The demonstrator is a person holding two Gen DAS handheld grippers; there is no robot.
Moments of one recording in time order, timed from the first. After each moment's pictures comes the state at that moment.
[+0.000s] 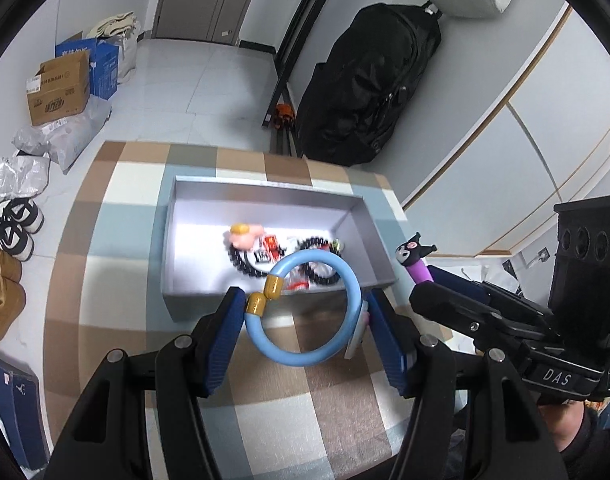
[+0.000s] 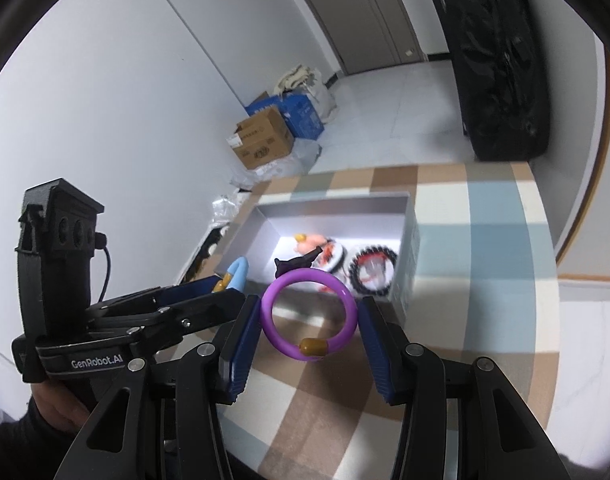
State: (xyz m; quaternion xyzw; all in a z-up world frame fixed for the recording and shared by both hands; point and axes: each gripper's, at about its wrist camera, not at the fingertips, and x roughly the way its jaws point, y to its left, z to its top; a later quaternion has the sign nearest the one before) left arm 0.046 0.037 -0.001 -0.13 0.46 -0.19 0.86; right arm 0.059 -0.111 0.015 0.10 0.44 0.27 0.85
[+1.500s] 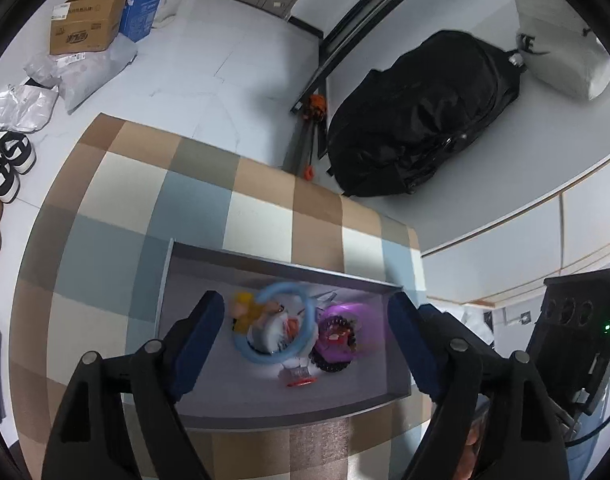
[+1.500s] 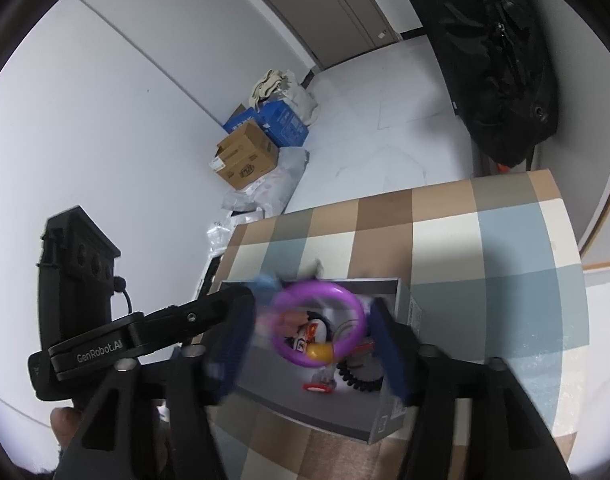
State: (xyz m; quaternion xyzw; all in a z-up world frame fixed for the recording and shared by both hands) left arm 0.122 0.056 -0.019 -0.25 0.50 -0.15 0.81; right arm 0.147 -0.113 -0.003 0.18 0.47 0.24 0.83
